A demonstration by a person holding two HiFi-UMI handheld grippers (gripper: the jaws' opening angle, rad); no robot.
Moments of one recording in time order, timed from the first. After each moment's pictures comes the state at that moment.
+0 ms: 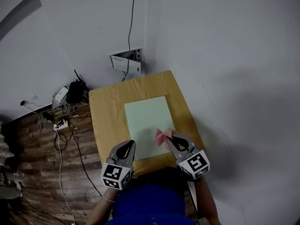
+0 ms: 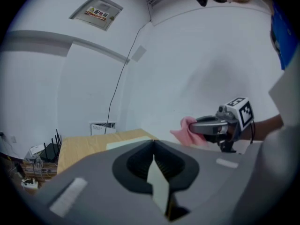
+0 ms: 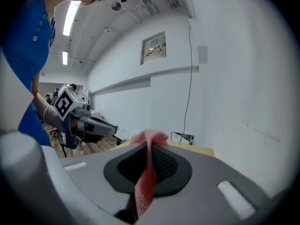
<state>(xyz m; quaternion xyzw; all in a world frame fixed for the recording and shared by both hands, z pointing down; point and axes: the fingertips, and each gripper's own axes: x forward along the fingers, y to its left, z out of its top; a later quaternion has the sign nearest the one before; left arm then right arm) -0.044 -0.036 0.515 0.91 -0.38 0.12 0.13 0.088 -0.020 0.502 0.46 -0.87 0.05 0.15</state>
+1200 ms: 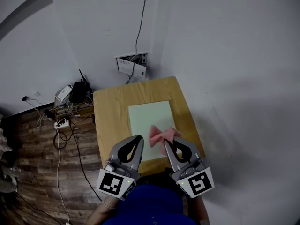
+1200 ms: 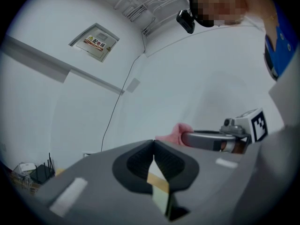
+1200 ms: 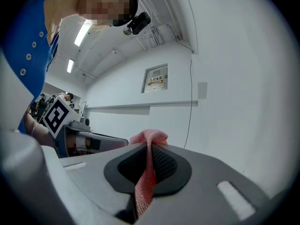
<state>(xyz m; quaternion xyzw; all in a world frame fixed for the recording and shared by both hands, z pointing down) -0.032 -0.029 0.366 0.92 -0.39 -0.03 0.06 0.042 -0.007 0.358 0.50 -0.86 -0.06 0.03</state>
